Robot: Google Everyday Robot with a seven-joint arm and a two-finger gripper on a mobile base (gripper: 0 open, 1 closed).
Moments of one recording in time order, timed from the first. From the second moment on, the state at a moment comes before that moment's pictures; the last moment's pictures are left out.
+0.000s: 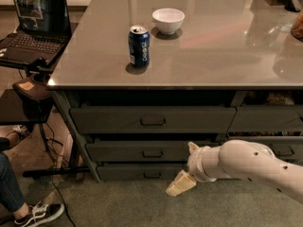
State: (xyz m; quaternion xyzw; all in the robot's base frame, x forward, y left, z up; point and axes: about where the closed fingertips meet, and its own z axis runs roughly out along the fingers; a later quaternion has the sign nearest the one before) arm 0.457 -0.104 0.595 -0.48 0.82 0.12 0.29
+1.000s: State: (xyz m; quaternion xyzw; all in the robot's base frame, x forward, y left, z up) arm 0.538 -0.126 0.595 -0.52 0.75 0.07 0.39
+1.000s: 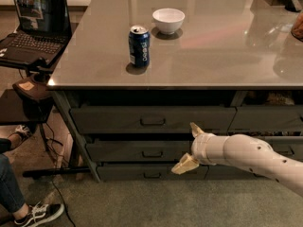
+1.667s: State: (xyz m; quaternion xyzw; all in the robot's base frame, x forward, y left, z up) arm 0.531 -0.143 0.508 -0.52 0.77 0.01 0.37
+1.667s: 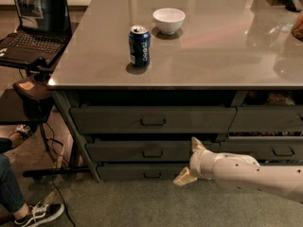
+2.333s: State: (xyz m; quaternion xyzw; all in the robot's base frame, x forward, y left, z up) arm 0.540 -0.155 0.477 -0.50 0.79 0.02 0.36
